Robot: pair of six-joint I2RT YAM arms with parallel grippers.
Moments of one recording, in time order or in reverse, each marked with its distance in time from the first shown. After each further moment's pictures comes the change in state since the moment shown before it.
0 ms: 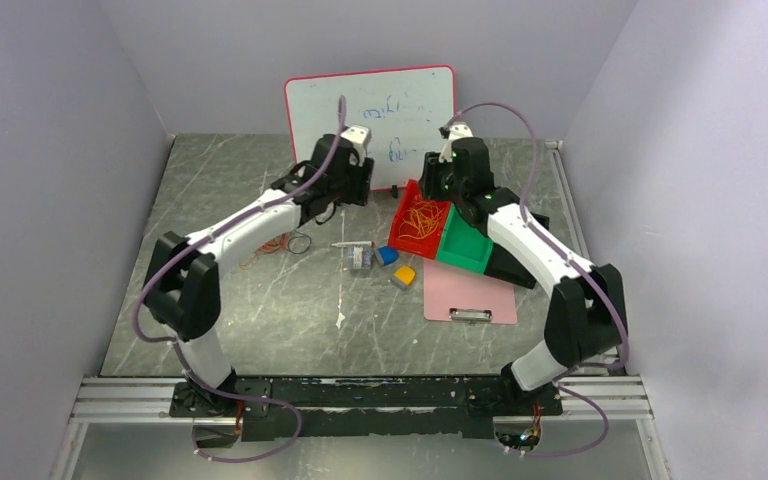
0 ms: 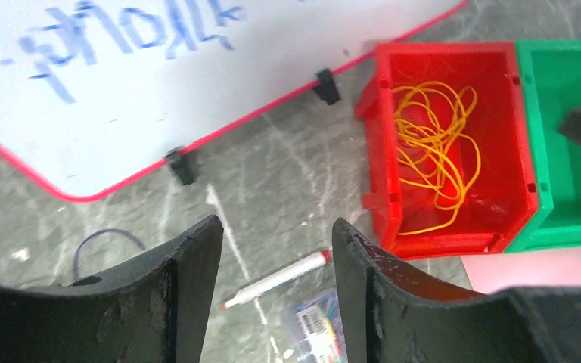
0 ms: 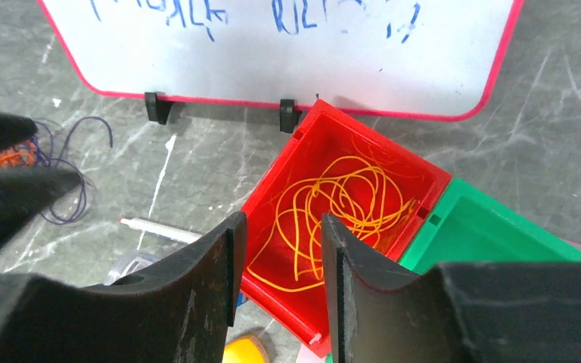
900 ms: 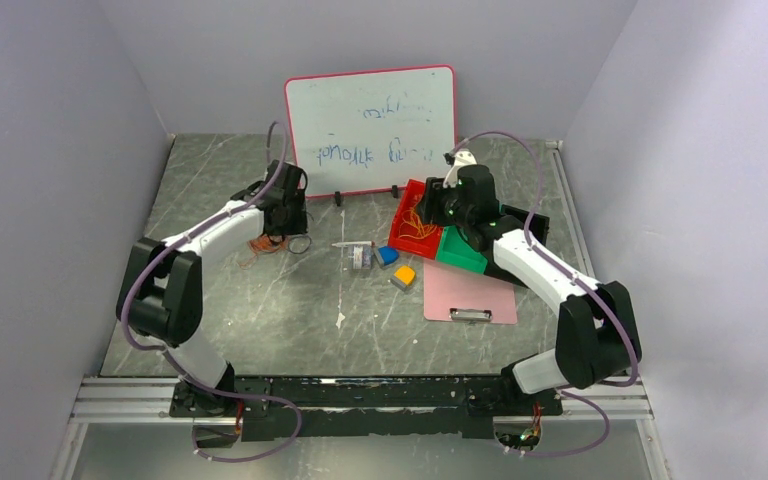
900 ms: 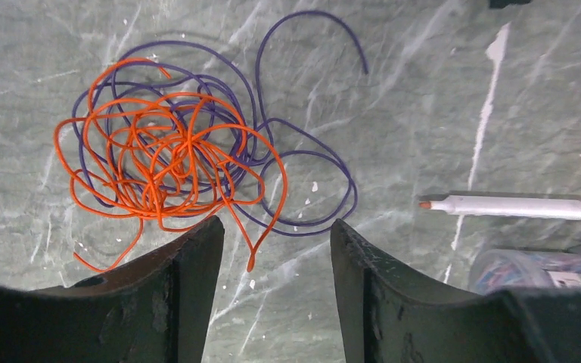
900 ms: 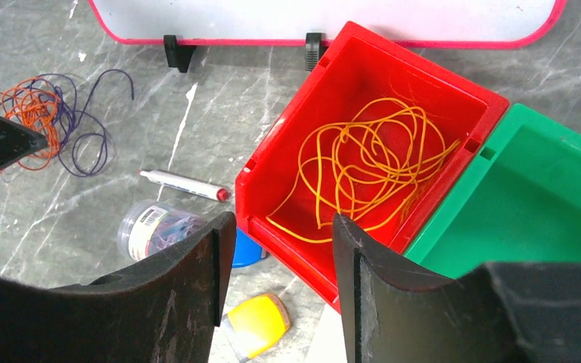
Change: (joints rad) left arm 0.262 -0.134 -0.297 -0.228 -0.124 -0.220; right arm 0.000 -0.155 -0.270 0.136 -0.078 0.063
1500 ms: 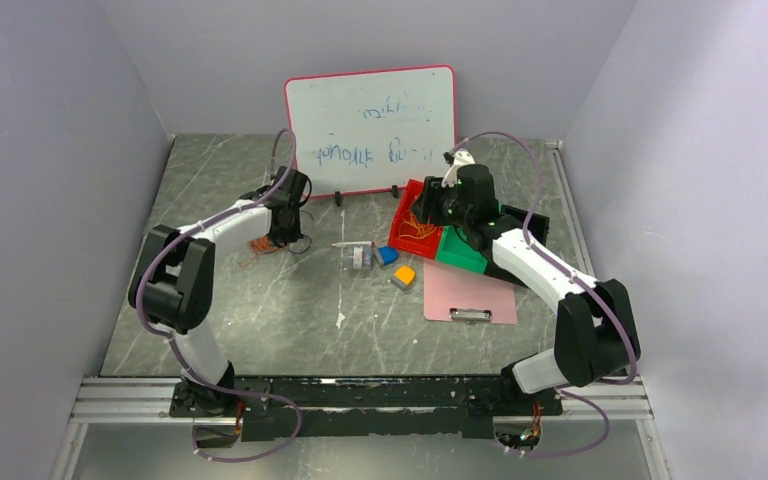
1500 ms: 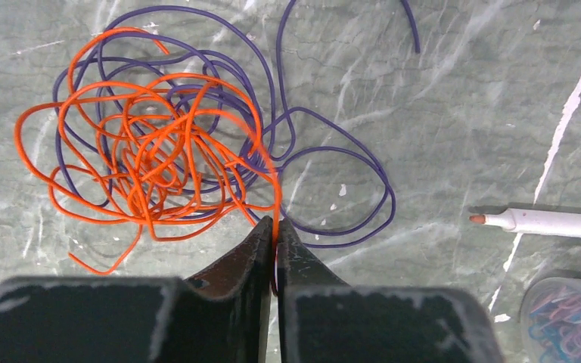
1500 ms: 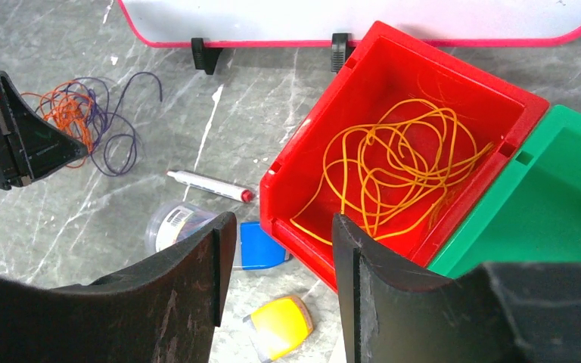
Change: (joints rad) left arm 0.002 0.107 -0.001 -0.019 -0.034 -0.011; right arm 0.000 0.011 0.000 0.023 -0.052 0.050
